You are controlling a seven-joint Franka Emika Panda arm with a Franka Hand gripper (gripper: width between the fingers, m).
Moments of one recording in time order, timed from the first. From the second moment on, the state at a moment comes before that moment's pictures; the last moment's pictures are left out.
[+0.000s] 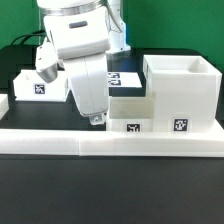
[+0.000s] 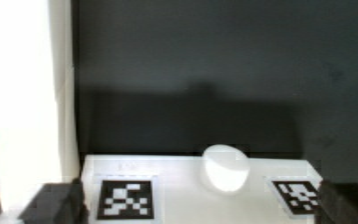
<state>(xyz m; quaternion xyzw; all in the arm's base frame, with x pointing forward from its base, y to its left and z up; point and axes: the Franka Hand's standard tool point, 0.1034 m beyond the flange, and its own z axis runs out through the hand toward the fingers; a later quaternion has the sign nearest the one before) 0.606 -0.040 0.048 -0.67 -0.74 -0.01 0.11</state>
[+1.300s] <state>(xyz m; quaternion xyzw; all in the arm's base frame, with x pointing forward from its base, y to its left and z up) 0.599 -0.022 0.038 -0.70 -0.71 0.00 0.12</state>
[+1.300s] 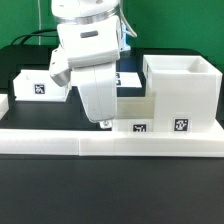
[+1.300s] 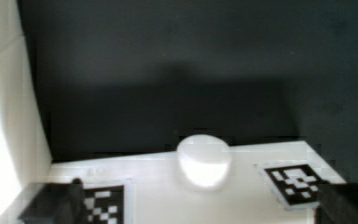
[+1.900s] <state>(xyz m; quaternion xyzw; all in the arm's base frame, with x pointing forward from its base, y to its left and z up) 0.599 0.003 0.035 -0.68 -0.72 0.01 0.12</state>
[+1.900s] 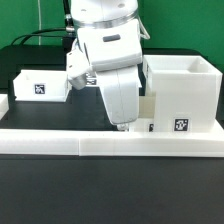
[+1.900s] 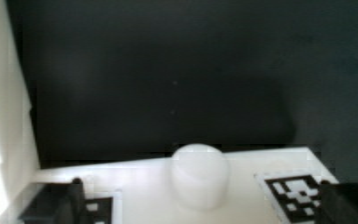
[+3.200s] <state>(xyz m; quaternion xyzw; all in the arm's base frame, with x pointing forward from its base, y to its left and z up) 0.600 0.002 0.034 -0.68 -0.73 0.03 0.09</state>
